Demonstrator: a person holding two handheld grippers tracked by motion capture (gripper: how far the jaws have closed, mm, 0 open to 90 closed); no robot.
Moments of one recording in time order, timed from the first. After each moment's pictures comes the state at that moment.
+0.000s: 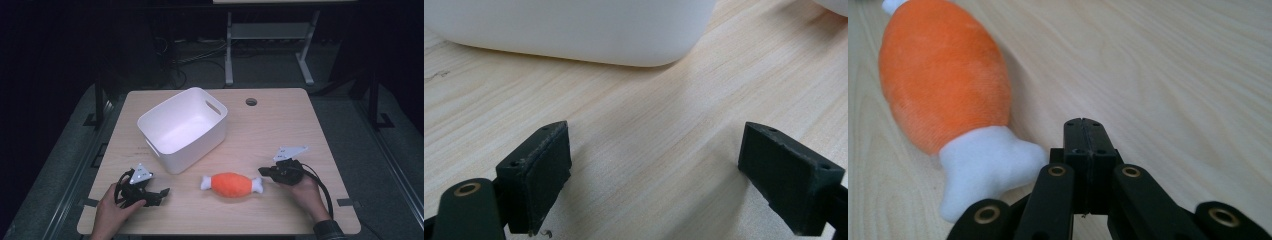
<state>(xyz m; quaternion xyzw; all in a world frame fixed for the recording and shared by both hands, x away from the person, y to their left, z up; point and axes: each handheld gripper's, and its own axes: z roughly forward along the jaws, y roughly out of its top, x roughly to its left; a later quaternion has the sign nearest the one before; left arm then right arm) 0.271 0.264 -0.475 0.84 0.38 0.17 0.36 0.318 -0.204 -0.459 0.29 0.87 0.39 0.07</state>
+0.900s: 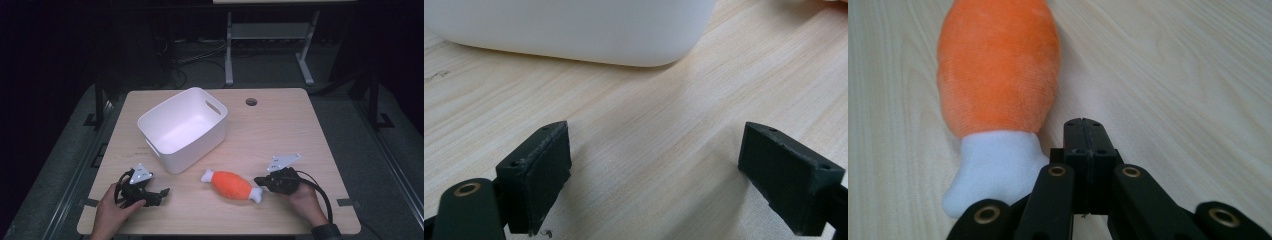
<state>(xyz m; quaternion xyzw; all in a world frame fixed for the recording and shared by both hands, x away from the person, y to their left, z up) 0.271 0.264 -0.475 0.84 0.38 0.17 0.36 0.294 -0.187 -0.456 0.26 0.89 0.38 0.06</state>
